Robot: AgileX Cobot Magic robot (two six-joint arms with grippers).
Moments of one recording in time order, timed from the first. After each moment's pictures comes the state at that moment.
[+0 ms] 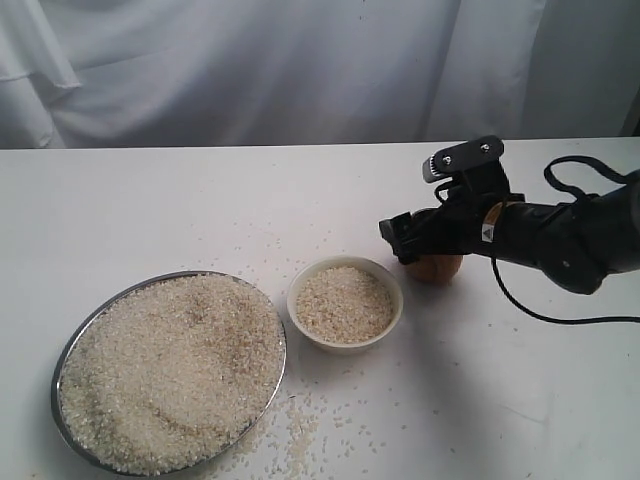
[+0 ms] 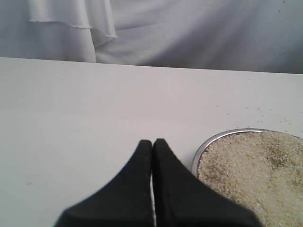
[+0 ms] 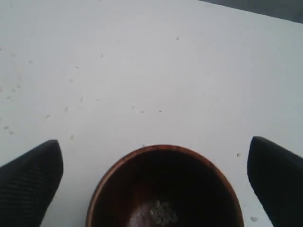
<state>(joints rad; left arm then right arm) 0.03 0.00 0.00 -0.01 0.33 -0.02 0.39 1.99 -0.93 -0.40 -0.43 0.26</state>
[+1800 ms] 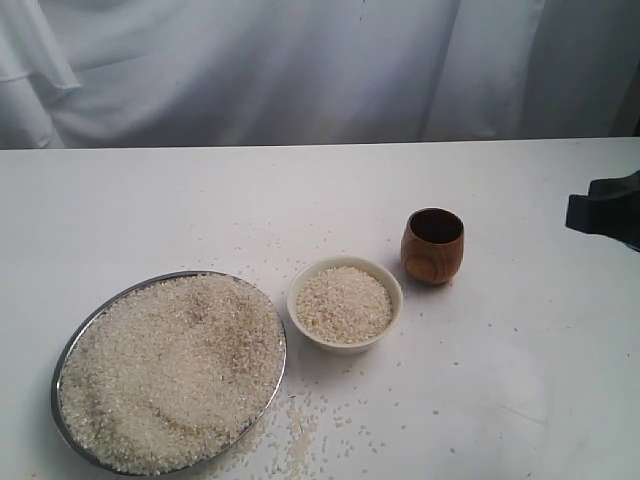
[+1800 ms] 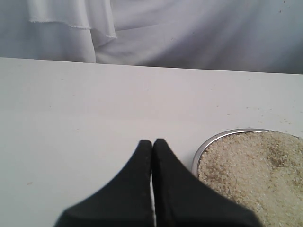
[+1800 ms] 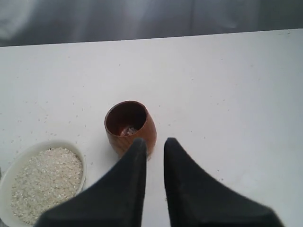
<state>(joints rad) 0.03 0.00 0.00 -0.01 0.33 -0.02 0.39 0.97 -0.58 -0.35 0.21 0.53</state>
